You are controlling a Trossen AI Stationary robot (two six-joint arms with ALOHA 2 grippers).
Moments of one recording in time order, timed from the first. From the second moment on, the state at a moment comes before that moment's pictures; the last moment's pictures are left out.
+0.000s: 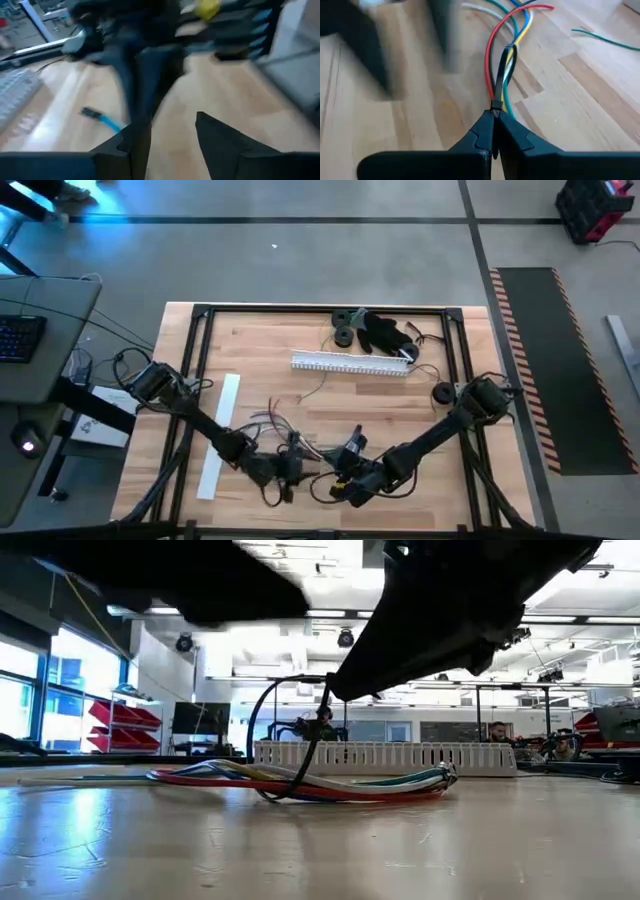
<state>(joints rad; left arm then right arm) -0.60 1.85 0.85 0.55 -0.55 0.02 0.60 2.02 1.28 -0.18 0.66 0.72</state>
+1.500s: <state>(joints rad) -0.46 1.85 0.85 0.51 -0.22 0.13 0.77 2.03 1.28 -0.28 0.59 0.94</state>
